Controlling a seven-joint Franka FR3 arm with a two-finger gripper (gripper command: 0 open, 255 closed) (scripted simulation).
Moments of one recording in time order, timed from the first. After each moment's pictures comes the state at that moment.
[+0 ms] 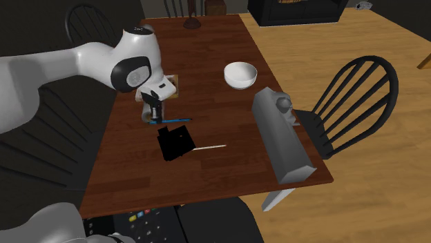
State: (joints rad) arm 0.15 -0.30 0.51 -2.20 0.22 1.86 0.92
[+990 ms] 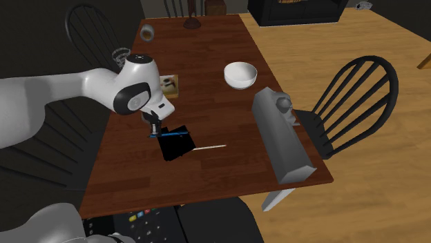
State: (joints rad) arm 0.17 -0.33 0.53 -2.39 0.26 2.02 0.89
